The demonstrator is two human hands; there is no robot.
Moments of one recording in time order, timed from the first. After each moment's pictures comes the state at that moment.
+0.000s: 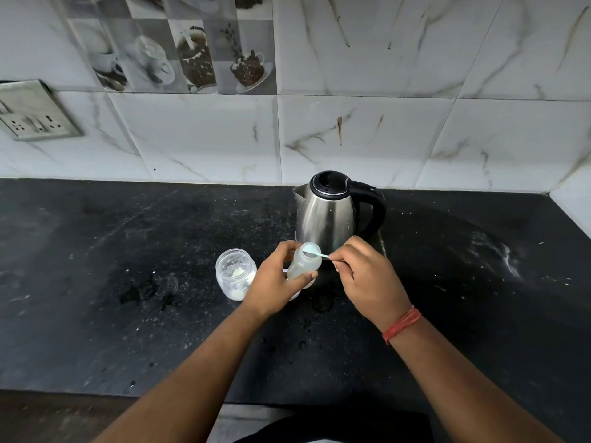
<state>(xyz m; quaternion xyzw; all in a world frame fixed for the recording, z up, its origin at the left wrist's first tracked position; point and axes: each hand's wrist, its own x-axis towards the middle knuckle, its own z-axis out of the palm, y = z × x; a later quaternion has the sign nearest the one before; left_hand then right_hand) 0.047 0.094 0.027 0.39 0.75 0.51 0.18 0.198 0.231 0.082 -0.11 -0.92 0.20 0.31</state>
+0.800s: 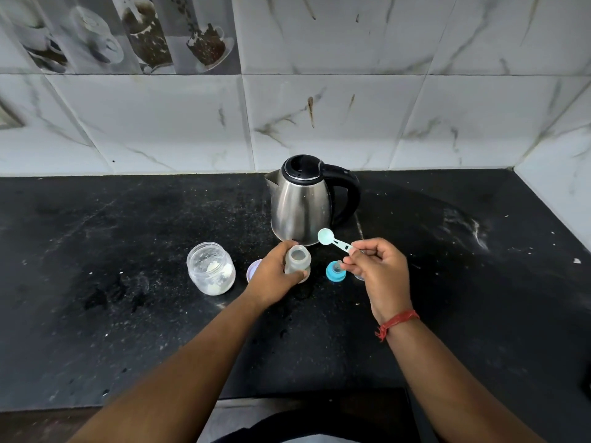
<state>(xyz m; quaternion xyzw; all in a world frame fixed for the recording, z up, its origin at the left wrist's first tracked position) 0.055 0.132 -0.012 0.38 0.77 0.43 0.27 0.229 0.241 0.065 -0.41 -0.55 0.64 0.35</state>
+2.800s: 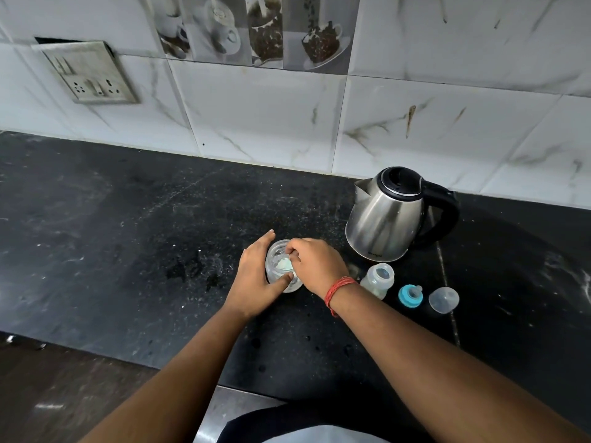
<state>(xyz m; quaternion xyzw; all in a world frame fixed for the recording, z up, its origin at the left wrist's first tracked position) -0.035 -0.007 -0.019 0.33 0.83 0.43 0.10 0.029 0.148 0.032 -0.15 -0.96 0.22 0.04</state>
